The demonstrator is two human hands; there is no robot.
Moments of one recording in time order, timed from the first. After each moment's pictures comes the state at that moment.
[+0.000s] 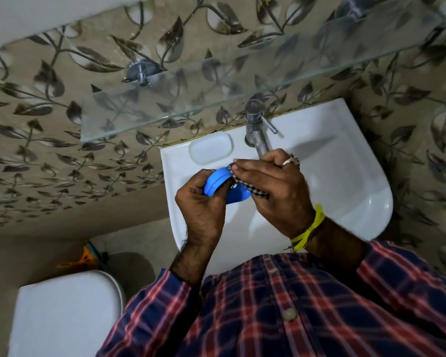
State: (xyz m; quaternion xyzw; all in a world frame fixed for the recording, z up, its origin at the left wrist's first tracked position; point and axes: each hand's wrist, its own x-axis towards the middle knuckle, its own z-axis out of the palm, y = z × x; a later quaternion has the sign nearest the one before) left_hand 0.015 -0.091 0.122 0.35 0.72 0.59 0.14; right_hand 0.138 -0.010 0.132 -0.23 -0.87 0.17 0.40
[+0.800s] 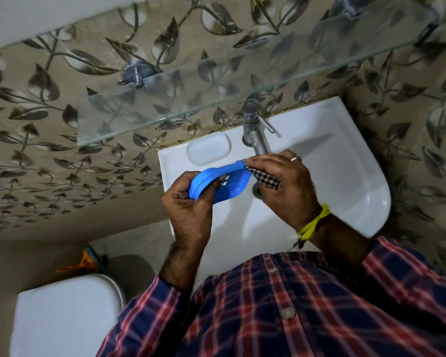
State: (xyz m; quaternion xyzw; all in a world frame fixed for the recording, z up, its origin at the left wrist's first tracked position) left_hand -0.002 -0.098 0.117 0.32 0.67 0.65 0.15; right_hand 0.147 0.002 0.120 -0.34 -0.83 0.26 0.36
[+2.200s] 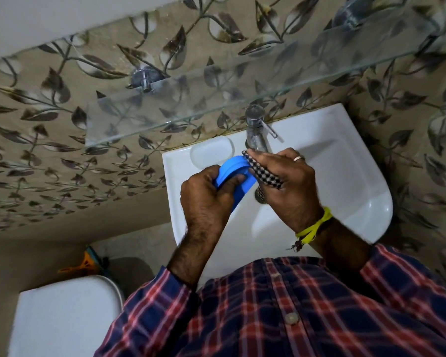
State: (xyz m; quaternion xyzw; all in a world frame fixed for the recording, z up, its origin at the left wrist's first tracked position) left_hand 0.011 -0.079 0.143 0.35 0.83 0.41 0.15; right_hand 0.141 0.001 0.135 -0.31 -0.82 0.23 0.42
